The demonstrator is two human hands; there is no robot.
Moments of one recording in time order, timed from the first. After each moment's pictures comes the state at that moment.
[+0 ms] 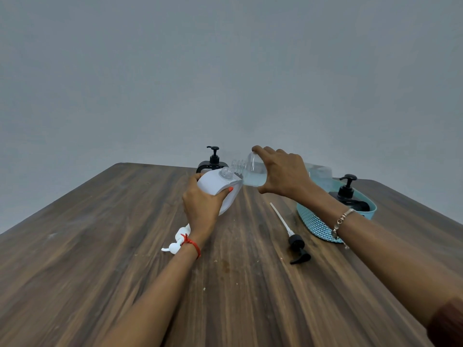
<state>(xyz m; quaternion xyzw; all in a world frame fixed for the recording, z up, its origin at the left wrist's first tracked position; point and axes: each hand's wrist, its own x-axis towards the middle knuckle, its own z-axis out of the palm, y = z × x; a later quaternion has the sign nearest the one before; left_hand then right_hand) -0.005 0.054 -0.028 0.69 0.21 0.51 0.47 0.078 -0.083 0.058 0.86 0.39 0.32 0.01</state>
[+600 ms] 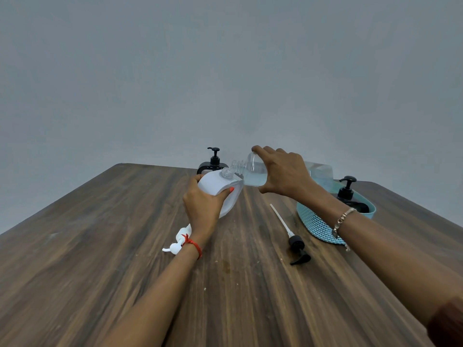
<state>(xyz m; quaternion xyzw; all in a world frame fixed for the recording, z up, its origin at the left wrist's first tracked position) -0.007 0.052 -0.026 0.68 0.21 0.52 0.48 0.076 -0.082 0.063 0.86 0.40 0.33 0.02</state>
